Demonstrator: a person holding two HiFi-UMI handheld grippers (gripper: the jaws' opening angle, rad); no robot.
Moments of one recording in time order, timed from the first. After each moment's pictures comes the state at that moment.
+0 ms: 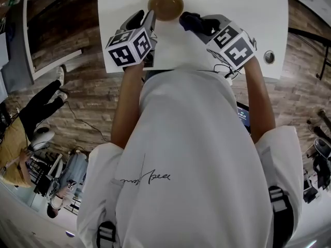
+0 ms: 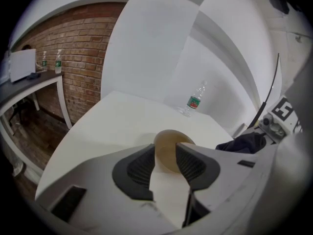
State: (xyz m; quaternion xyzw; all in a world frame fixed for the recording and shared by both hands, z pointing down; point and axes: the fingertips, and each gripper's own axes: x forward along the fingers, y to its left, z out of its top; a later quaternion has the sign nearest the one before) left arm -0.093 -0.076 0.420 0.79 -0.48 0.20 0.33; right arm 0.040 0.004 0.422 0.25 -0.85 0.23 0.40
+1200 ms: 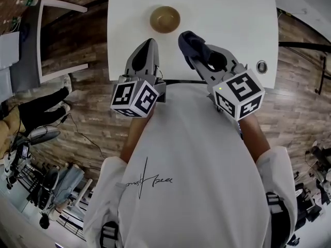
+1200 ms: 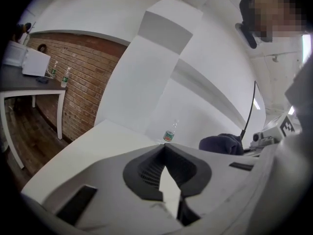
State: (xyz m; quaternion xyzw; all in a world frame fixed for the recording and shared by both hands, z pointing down) left arm -0.067 0.006 0.282 0.83 -0.50 0.01 0.25; right arm 0.036 0.052 0.285 0.38 -0.87 0.26 0.15
